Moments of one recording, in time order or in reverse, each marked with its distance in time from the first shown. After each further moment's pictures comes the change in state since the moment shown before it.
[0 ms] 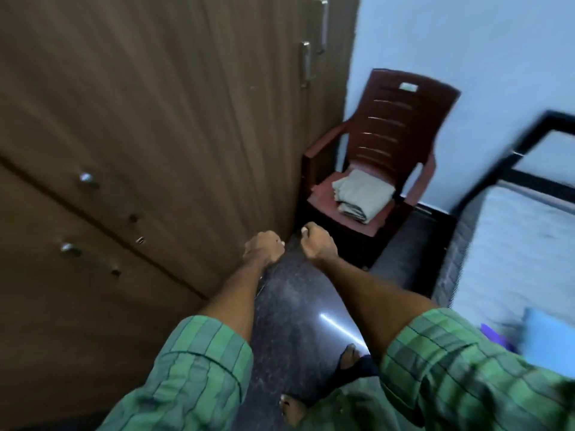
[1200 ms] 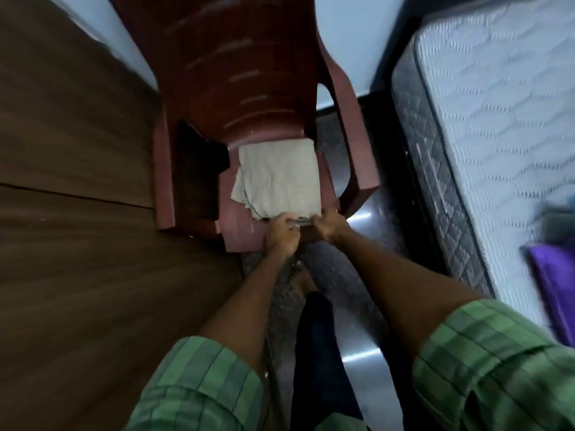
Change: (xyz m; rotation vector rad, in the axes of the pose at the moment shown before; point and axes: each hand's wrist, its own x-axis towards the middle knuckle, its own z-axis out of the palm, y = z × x) left_hand 0.455 0.325 0.142 -0.107 -0.397 0.348; right_hand 0.410 0.281 -0.063 0.591 0.042 0.873
